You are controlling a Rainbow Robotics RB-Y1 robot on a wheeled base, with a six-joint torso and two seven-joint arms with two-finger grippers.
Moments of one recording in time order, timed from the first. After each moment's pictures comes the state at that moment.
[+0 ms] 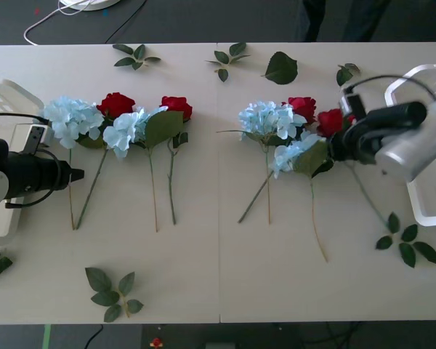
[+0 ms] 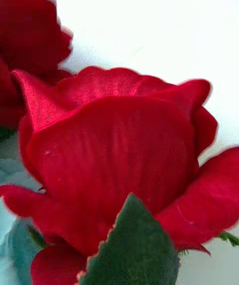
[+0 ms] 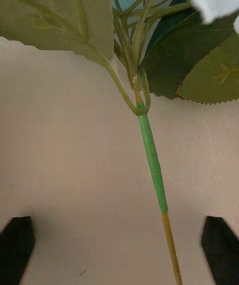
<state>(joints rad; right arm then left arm) -0.81 -0.96 0.98 -1.33 -0.82 0.63 1.03 -0.79 1.15 -1.30 -1.19 1.42 0.22 -1.39</state>
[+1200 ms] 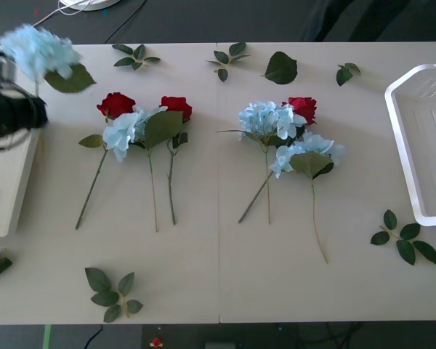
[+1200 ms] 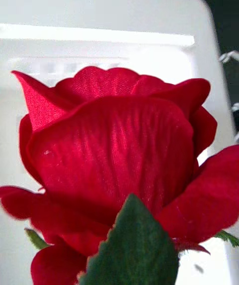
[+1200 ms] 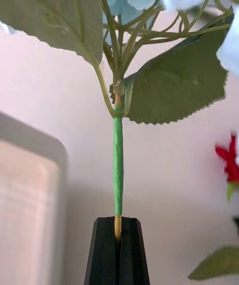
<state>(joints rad) -0.44 -1.10 0.08 -1.36 -0.63 1.00 1.36 -0.80 1.17 -0.93 -1.13 1.41 0.33 -1.39</state>
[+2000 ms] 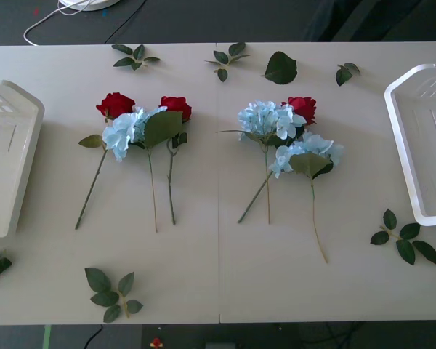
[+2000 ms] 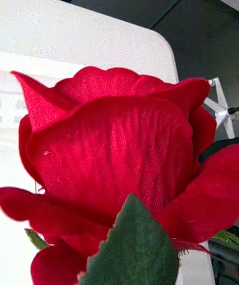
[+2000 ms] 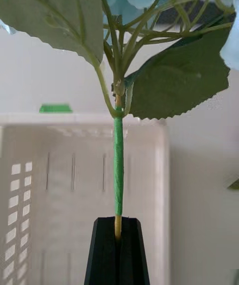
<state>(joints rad) -0.72 -1.02 0.39 -0.81 -0.53 0.57 1.43 -0.57 1.31 0.05 -1.13 1.37 1.17 -1.81</state>
